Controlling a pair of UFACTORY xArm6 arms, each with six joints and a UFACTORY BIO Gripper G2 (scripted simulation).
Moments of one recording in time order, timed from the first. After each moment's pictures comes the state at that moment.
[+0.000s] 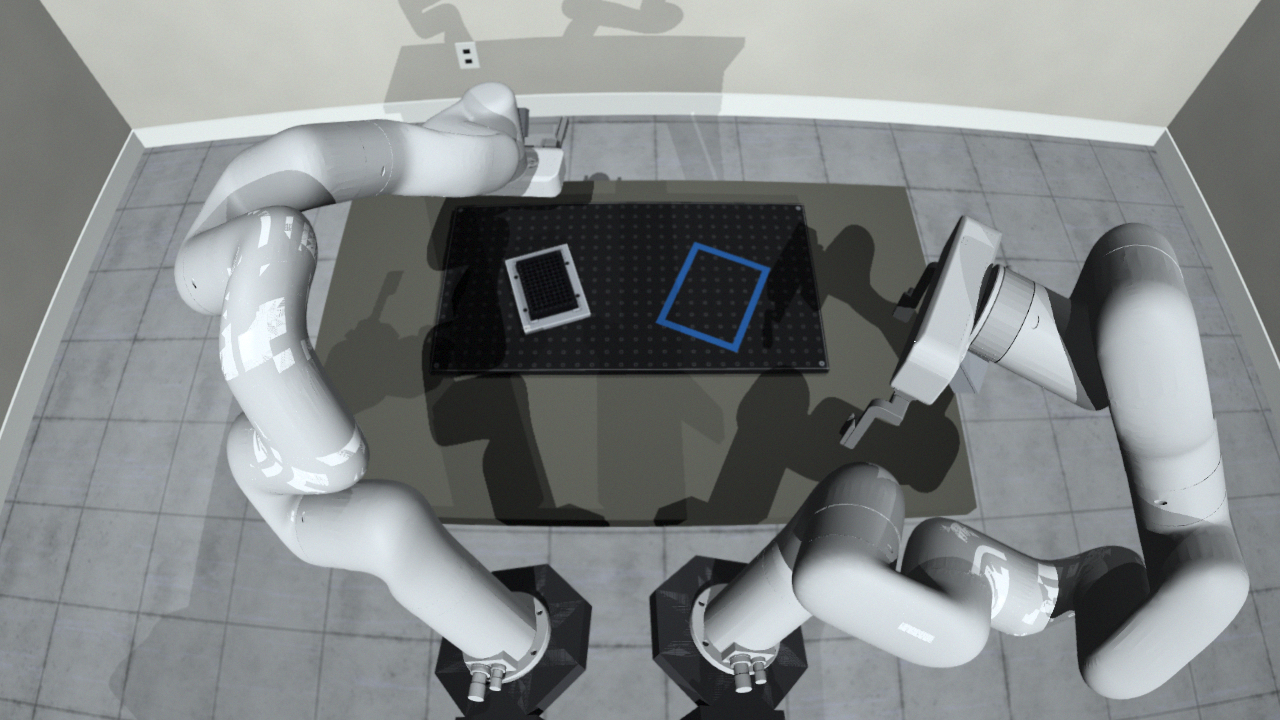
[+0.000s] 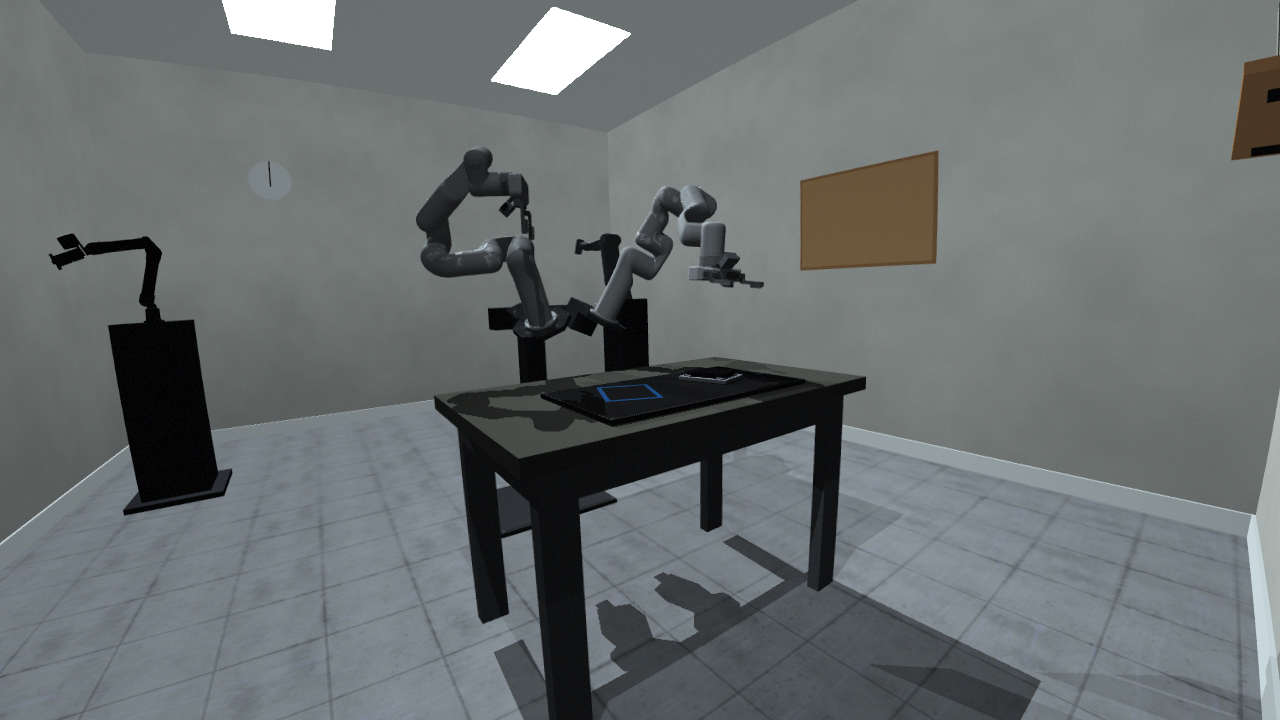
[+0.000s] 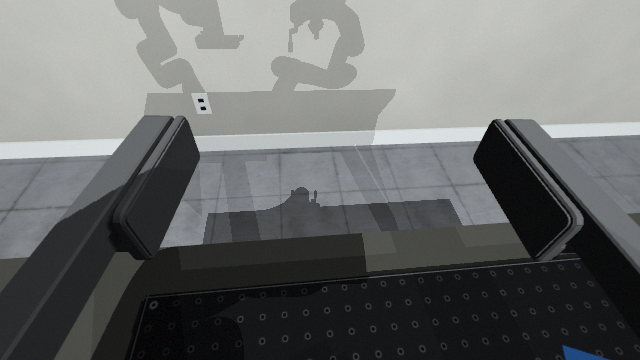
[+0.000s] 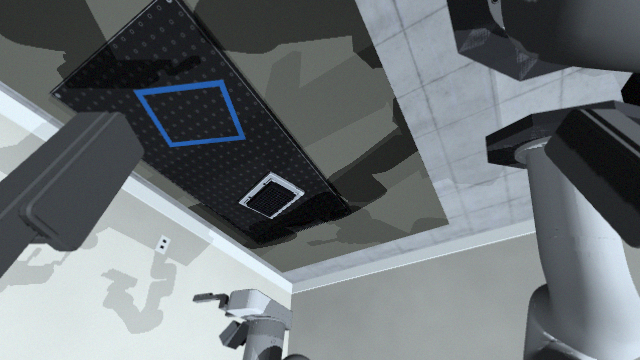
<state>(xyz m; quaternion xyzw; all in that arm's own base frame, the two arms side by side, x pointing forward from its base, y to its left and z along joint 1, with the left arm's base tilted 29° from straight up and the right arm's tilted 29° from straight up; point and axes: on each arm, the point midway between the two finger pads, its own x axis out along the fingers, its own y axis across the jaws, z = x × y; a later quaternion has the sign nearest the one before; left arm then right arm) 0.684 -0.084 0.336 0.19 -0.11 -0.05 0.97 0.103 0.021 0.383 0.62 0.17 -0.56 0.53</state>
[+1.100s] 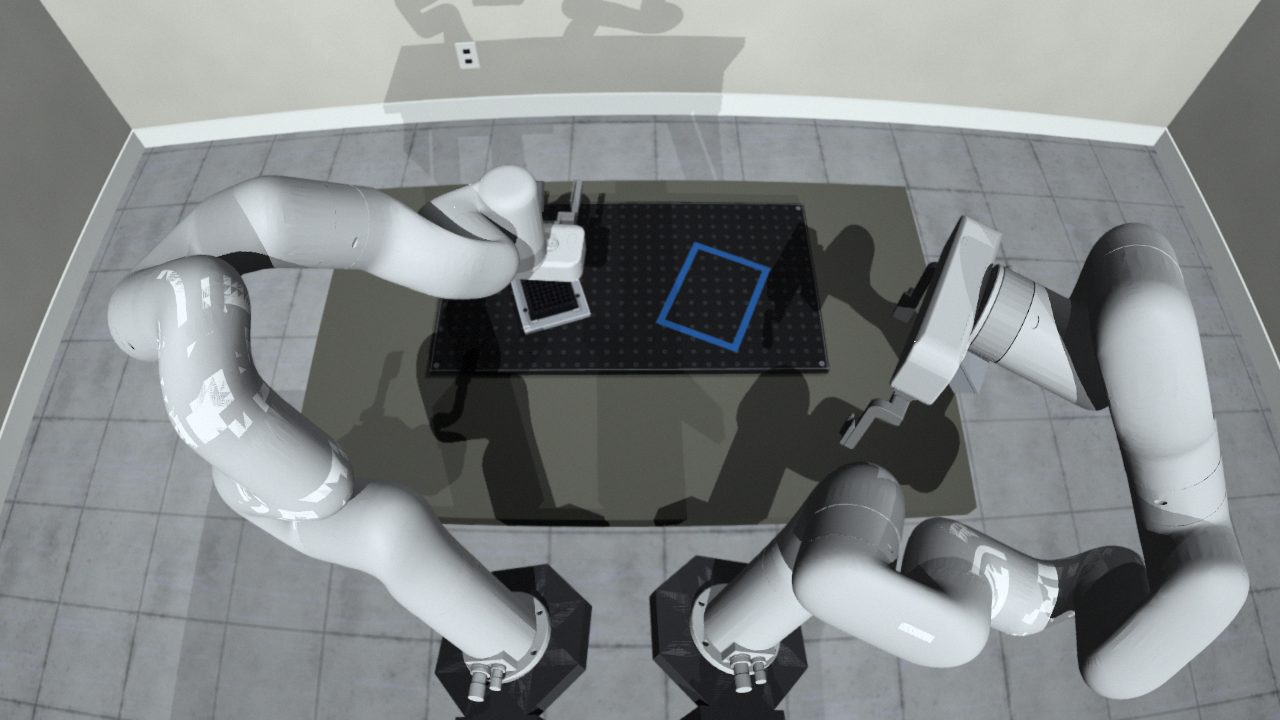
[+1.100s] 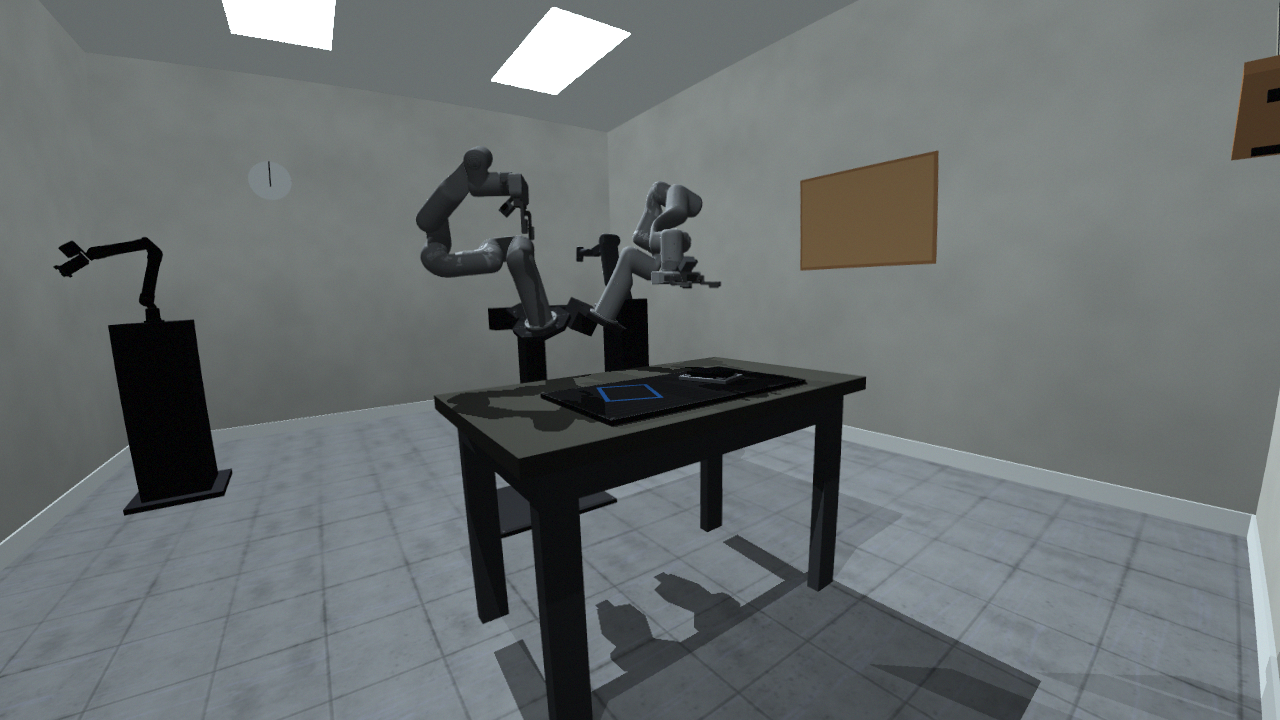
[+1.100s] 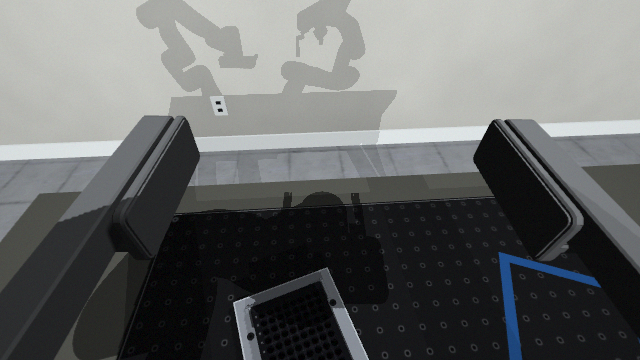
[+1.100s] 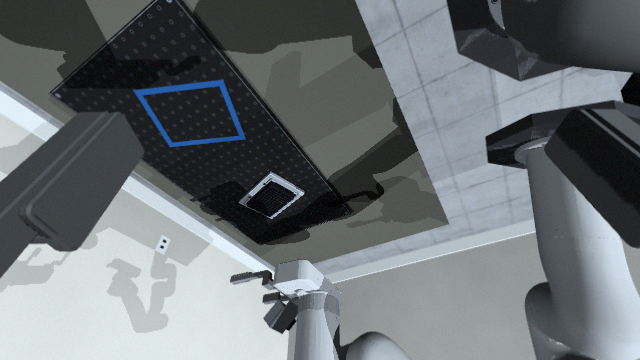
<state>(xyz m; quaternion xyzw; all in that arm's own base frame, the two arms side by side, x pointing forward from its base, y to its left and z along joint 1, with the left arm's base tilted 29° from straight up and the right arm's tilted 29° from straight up) 0.550 -0.103 0.283 0.20 -0.14 -0.03 0.97 0.103 0.021 0.383 0.62 0.17 -0.56 0.53</state>
